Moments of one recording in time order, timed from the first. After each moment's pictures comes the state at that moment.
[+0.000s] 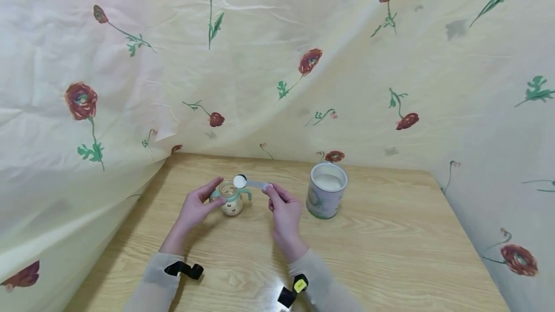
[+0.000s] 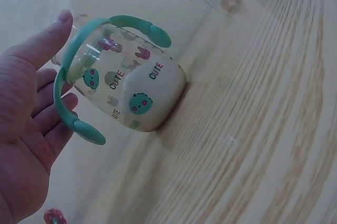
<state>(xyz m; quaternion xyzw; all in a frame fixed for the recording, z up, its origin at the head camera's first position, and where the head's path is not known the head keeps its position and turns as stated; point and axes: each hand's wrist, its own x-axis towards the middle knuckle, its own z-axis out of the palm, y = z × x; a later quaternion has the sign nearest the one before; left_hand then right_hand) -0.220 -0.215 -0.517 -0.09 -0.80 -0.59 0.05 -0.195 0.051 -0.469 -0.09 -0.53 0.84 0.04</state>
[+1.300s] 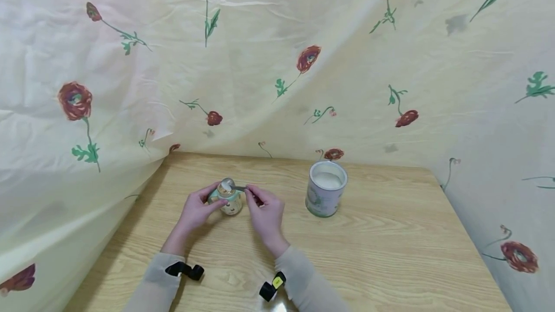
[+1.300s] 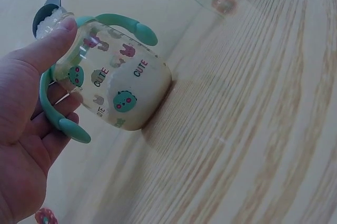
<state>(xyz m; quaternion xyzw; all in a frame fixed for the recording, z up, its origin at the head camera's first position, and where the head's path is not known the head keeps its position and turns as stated) -0.219 -0.208 -0.521 -0.07 -0.80 -0.59 0.05 -0.206 0.017 -0.497 0.18 -0.70 0.61 0.31</state>
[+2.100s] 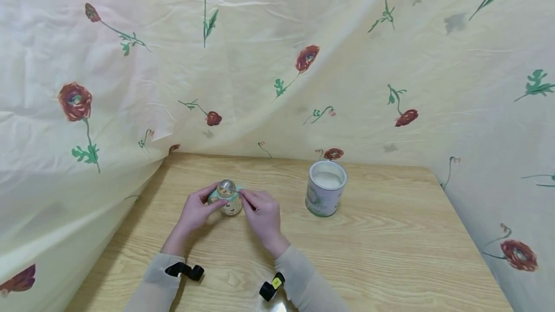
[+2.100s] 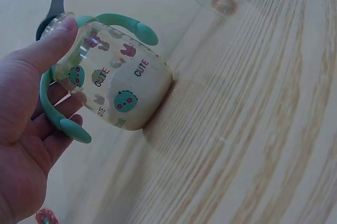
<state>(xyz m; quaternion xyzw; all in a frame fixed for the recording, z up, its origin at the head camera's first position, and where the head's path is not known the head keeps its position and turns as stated) -0.218 -0.210 -0.523 -0.08 -0.80 -0.59 0.04 -0.207 0.022 -0.497 0.30 -0.74 0.46 0.38</state>
